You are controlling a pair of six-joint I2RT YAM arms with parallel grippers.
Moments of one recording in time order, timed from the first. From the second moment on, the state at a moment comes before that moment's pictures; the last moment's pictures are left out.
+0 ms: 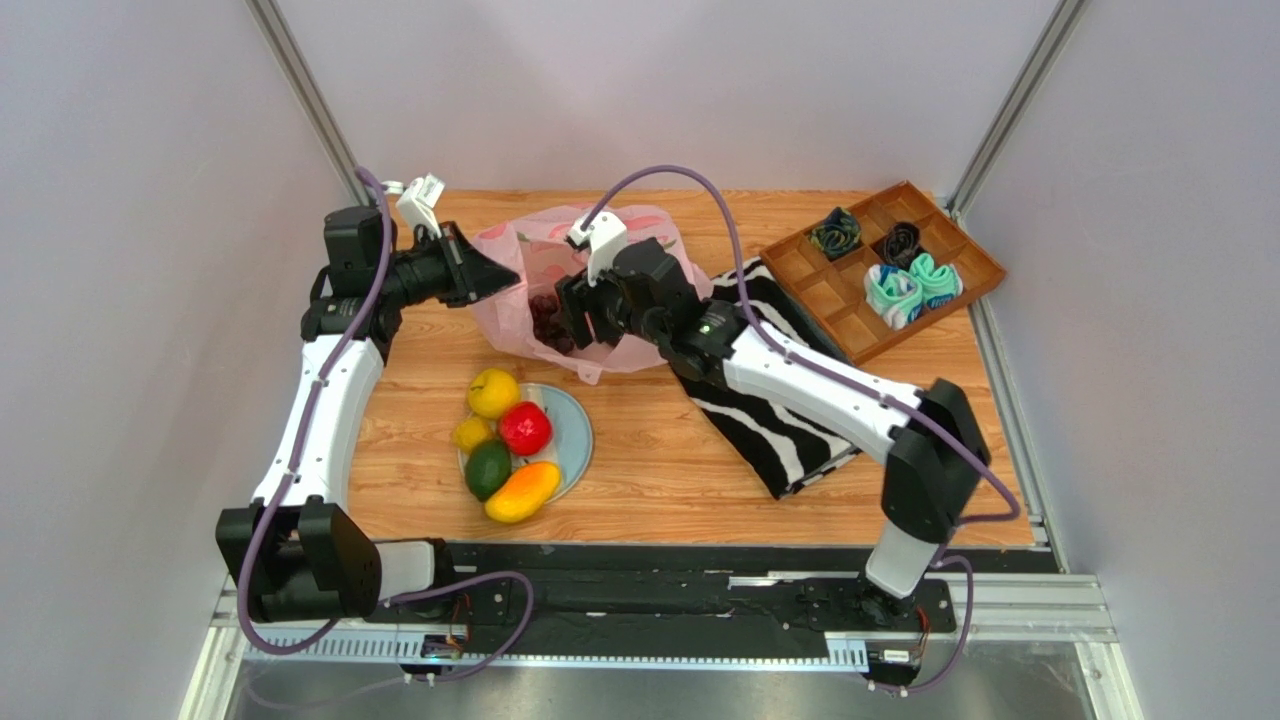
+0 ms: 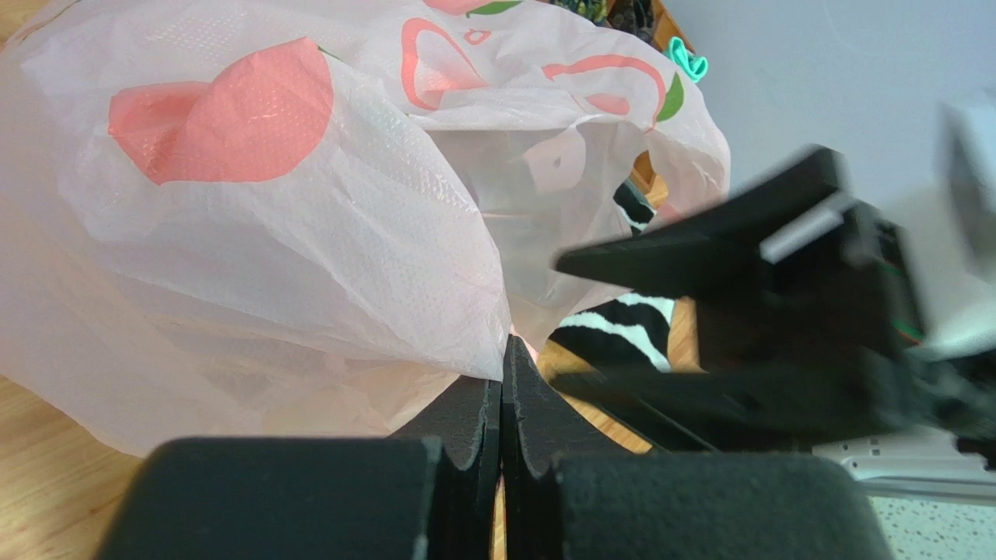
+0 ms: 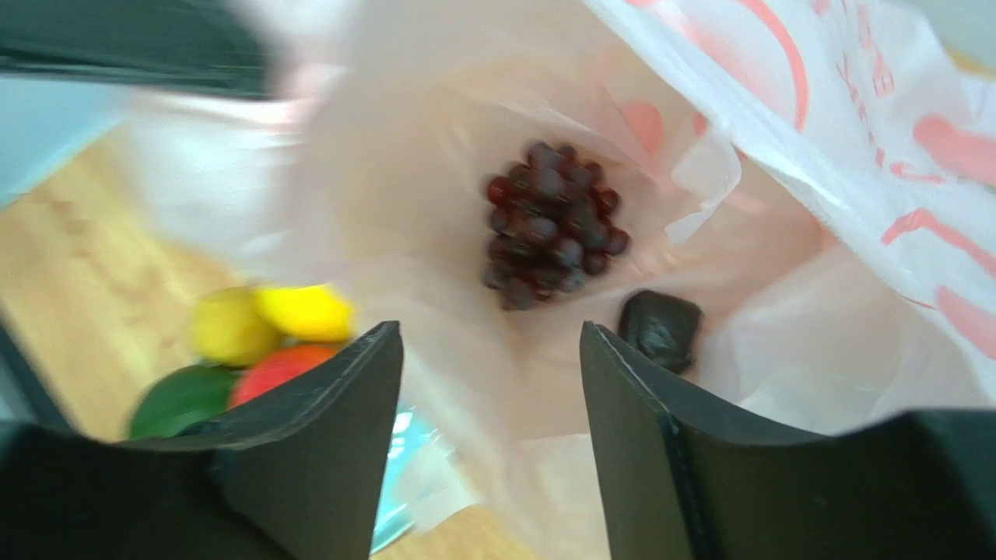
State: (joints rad) left arm 0.06 1.27 1.18 -0.35 0.83 -0.37; right arm 0.87 1.79 1.54 -0.15 0.07 0.12
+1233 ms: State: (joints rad) left arm 0.06 1.27 1.18 -0.35 0.83 -0.37; right arm 1.16 2.01 1.57 -0.24 0.10 0.16
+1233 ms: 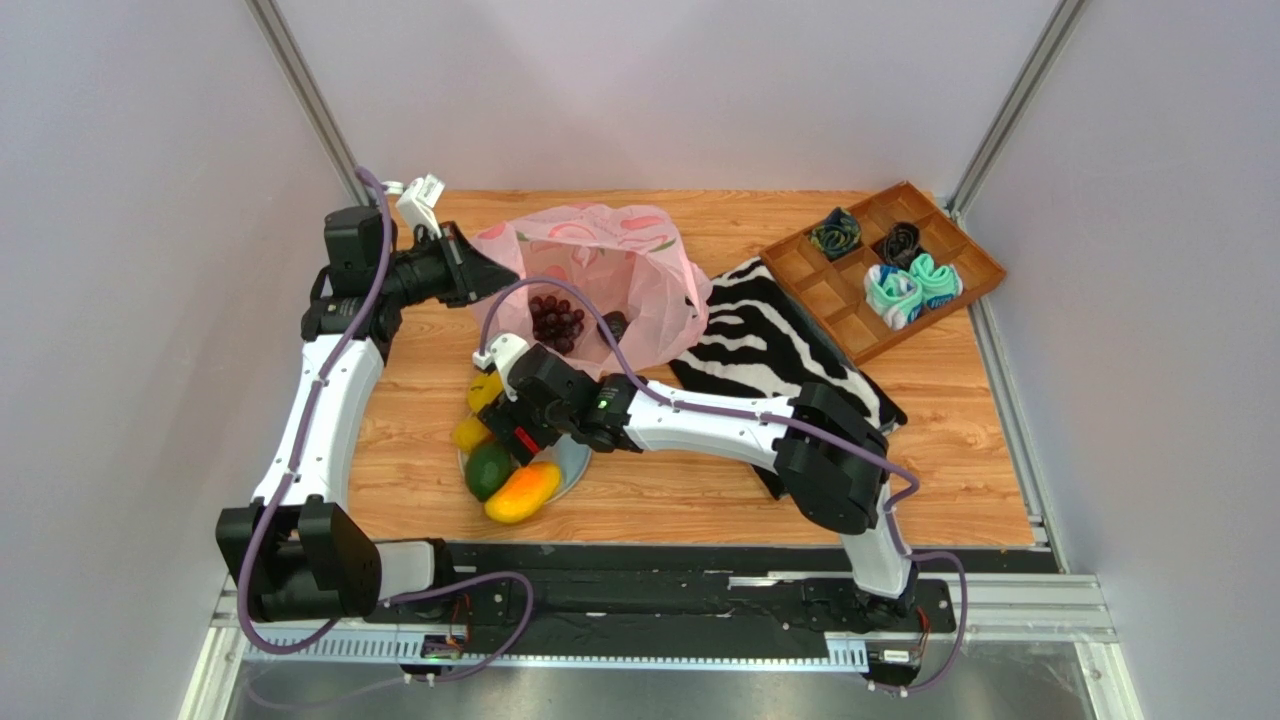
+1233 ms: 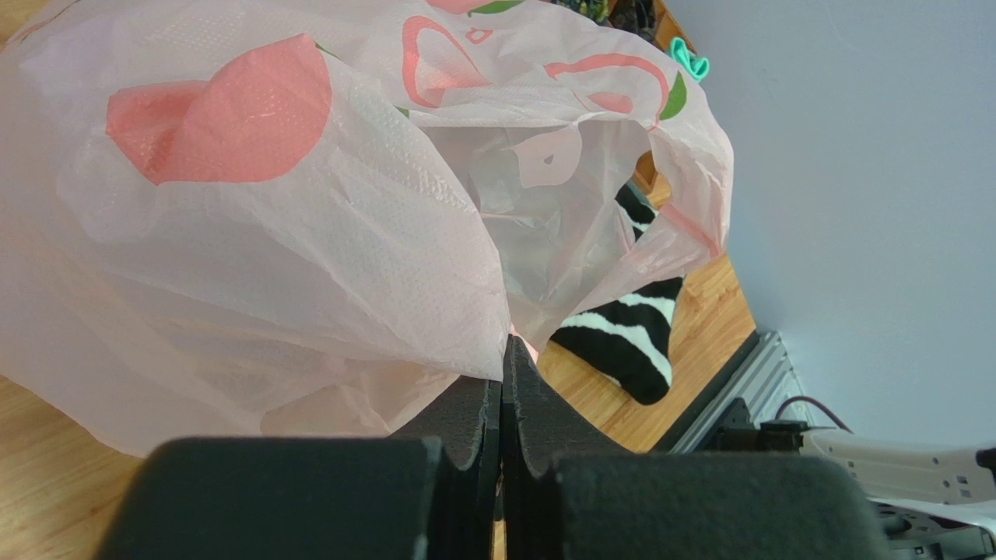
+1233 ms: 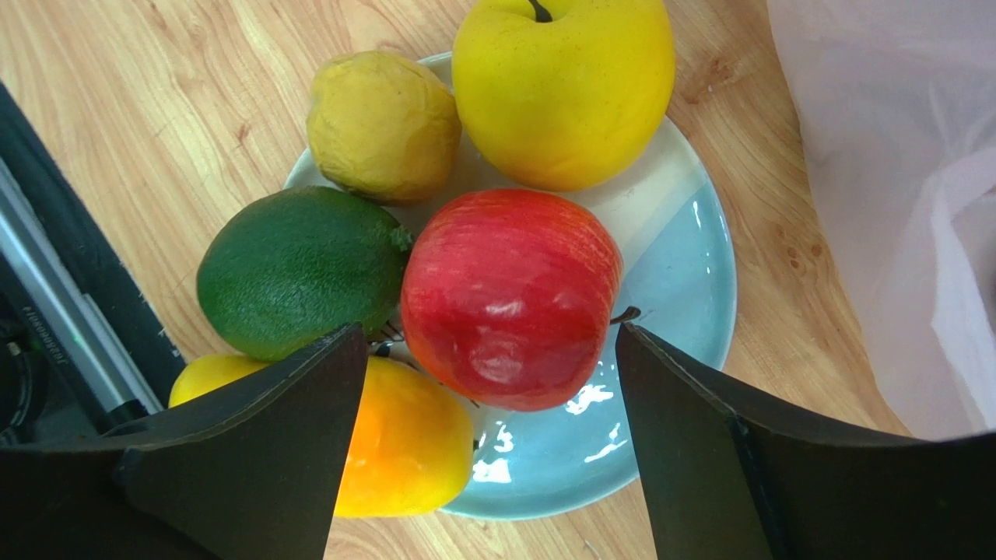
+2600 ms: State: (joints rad) left arm 0.06 1.27 1.18 -0.35 0.83 -0.37; right arm 1.16 2.11 1.63 -0.24 0.22 0.21
